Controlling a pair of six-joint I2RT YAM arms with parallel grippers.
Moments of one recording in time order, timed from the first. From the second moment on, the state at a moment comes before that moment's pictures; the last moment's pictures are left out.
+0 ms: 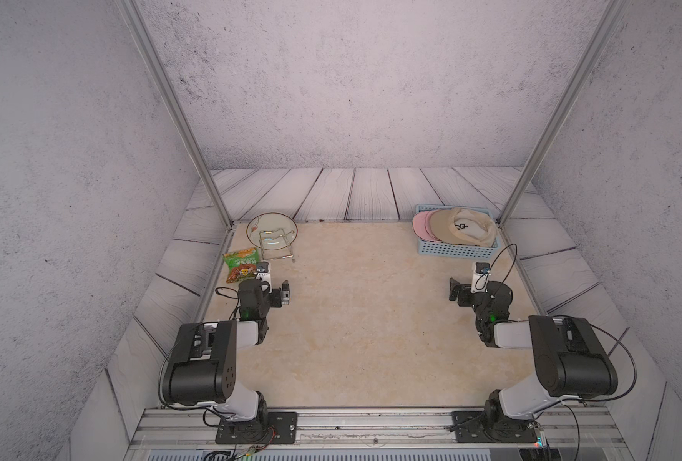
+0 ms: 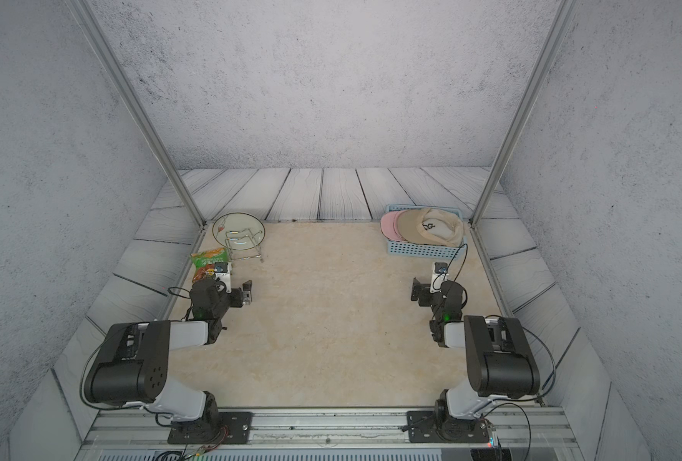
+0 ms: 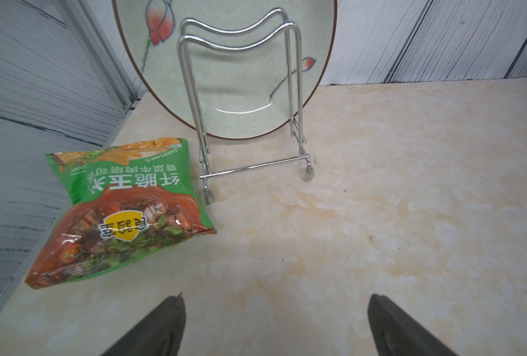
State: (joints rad) left arm 0.04 1.53 0.44 0.66 0.08 0.05; right arm -0.04 1.56 0.40 0.79 -0.10 0.00
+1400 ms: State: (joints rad) left arm -0.09 1.17 0.71 -0.01 0.11 -0.48; right arm -0.10 1.59 1.30 -0.36 0.04 0.16
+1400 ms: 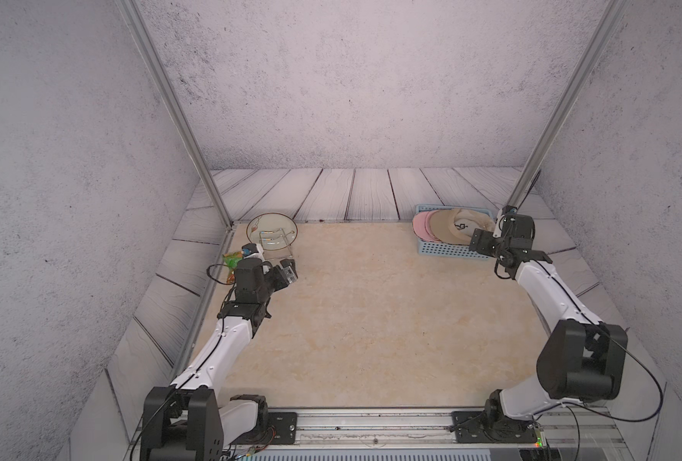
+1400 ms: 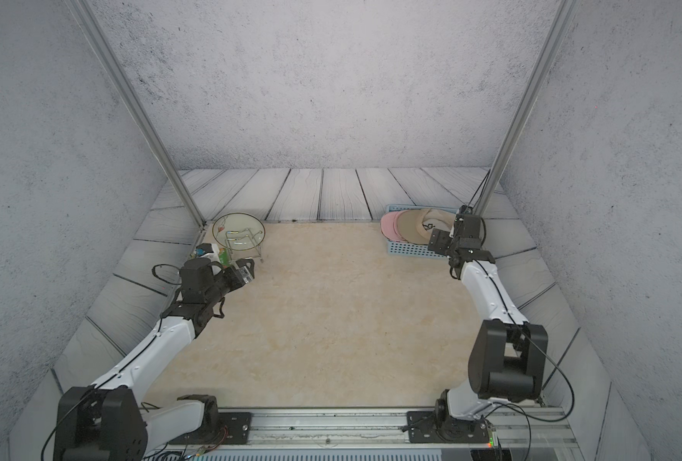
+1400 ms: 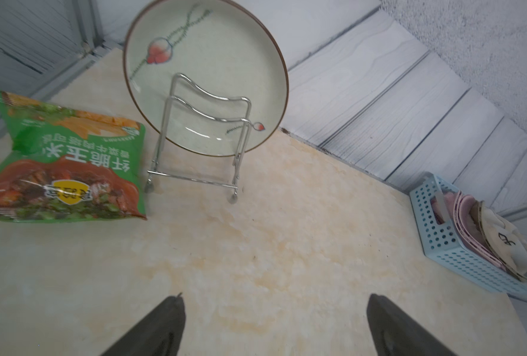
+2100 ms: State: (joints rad) left arm -0.15 1.17 0.73 -0.13 0.15 -0.46; right arm -0.25 2.13 1.89 -0.58 -0.15 0.25
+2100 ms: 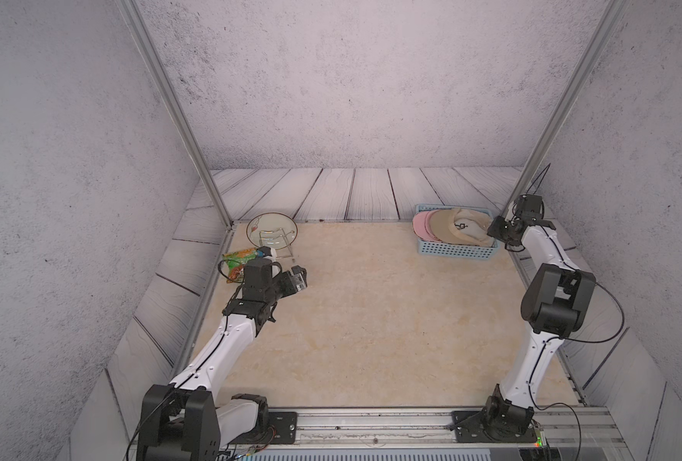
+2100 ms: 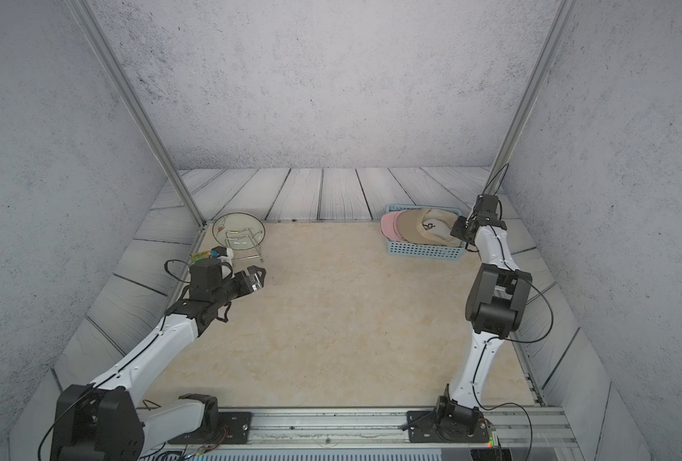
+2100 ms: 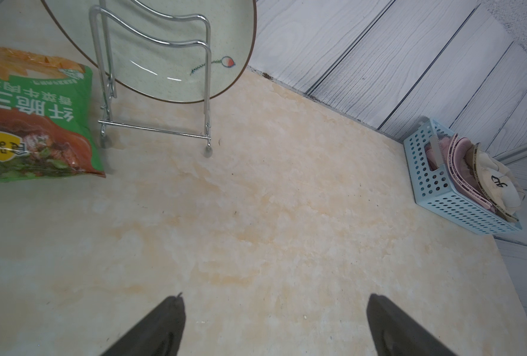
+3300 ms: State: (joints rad) left arm -0.16 1.21 0.76 -0.14 0.21 -0.45; right arm -0.25 2.17 1.98 -0.59 -0.36 0.38
